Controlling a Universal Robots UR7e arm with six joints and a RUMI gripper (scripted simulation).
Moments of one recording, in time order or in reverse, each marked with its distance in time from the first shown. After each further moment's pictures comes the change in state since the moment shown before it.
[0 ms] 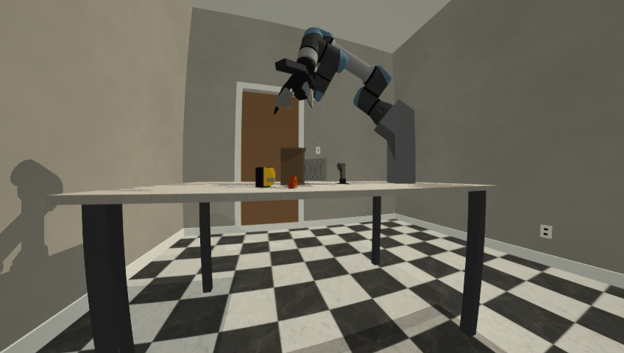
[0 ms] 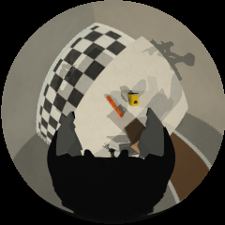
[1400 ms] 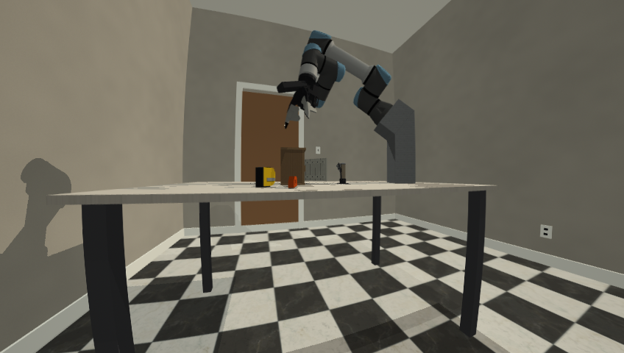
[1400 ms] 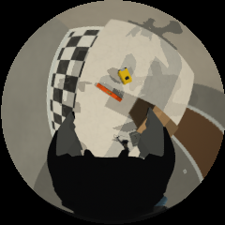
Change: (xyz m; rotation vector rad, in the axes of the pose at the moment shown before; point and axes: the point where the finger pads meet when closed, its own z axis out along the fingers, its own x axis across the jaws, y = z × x) arm 0.039 0.079 0.001 -0.065 0.006 0.353
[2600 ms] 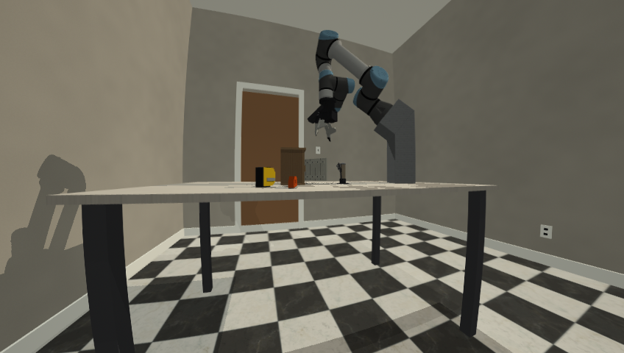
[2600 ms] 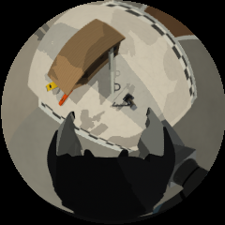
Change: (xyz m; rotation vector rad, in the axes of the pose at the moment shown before) arm 0.117 0.246 -0.047 -0.168 0.124 1.217
